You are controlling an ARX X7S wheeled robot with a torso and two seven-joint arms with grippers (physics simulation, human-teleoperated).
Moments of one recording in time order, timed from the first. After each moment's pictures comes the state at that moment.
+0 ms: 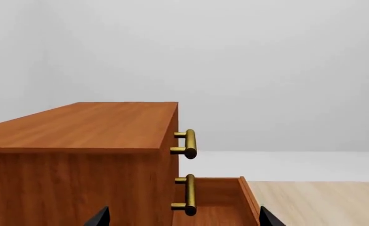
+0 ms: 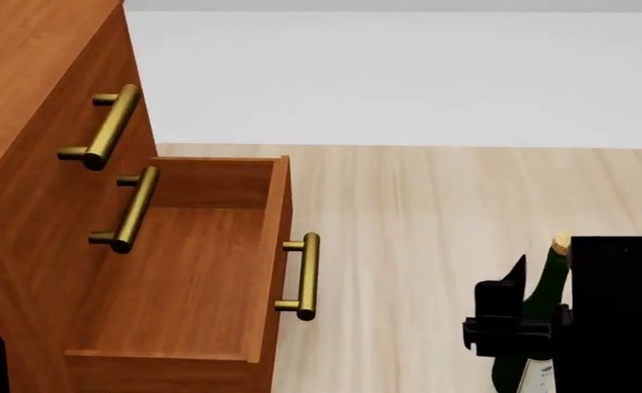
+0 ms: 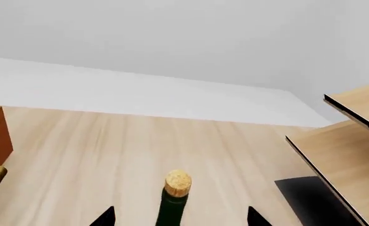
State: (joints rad) left arm -0.98 -1.17 1.71 1.01 -0.70 0.15 -1.53; right arm 0.73 0.98 -0.78 -0.30 1.17 0.41 0.86
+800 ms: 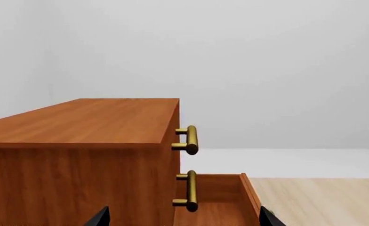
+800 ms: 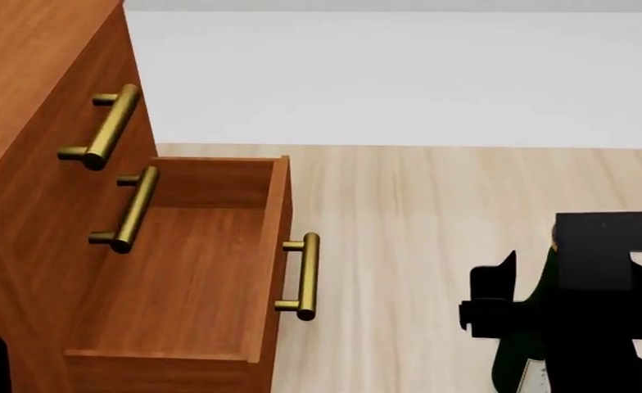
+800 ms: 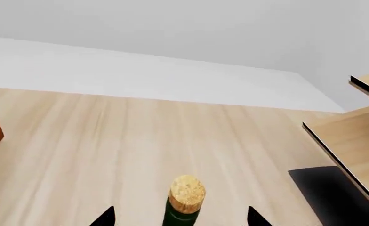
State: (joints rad) left arm -0.93 -1.17 1.66 1.00 -0.70 0.14 -1.52; right arm 0.82 0.86 -0.81 -0.06 1.15 0.46 0.73
